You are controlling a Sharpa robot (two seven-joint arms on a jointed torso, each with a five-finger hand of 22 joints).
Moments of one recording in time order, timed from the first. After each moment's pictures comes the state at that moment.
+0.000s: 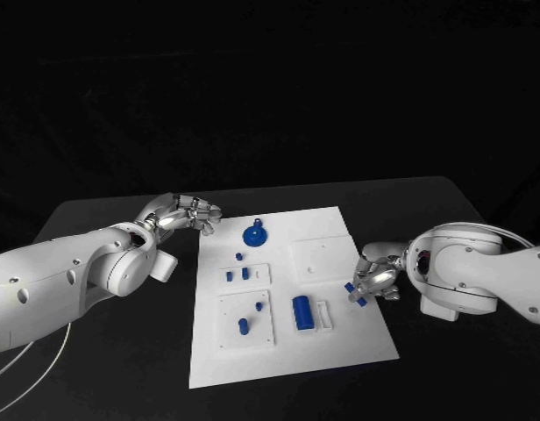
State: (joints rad) left arm 1.27 -0.76 -0.12 1.27 -0.30 -0.22 0.27; left_hand 1.05 -0.11 0.58 -0.21 0.07 0.86 0.17 0.27 0.51 1.22 0.12 0.08 0.16 1.10 0.03 0.54 0.56 0.03 0.77 -0.07 0.68 1.13; right arm 1.38 -1.03 -0.21 1.76 -1.07 0.06 -0.55; right_hand 0.94 -0.10 0.83 -0.16 0.05 1.09 0.07 0.26 0.63 1.21 -0.03 0.91 1.15 1.32 -0.13 1.18 1.06 0.24 1.20 -0.02 0.86 1.31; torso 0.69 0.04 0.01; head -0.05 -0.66
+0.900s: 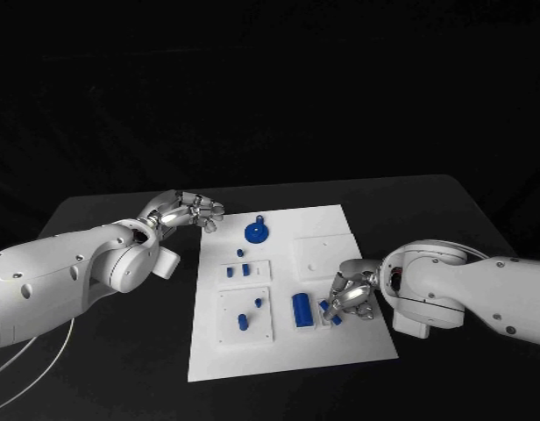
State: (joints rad) left arm 1.27 -0.77 -0.12 1.27 -0.30 -0.21 0.27; left_hand 1.04 -0.11 0.57 -0.21 0.07 0.86 0.17 0.27 0.51 1.22 0.12 0.08 0.16 1.10 0.03 0.54 0.57 0.02 0.77 -0.07 0.67 1.13; right arm 1.31 -0.91 -0.22 1.73 -0.96 0.03 -0.54; right_hand 0.94 -0.10 0.83 -0.16 0.05 1.09 0.07 0.26 0.63 1.21 -0.03 0.91 1.15 1.32 -0.13 1.18 1.06 0.25 1.20 -0.02 0.86 1.31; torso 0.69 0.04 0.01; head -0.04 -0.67
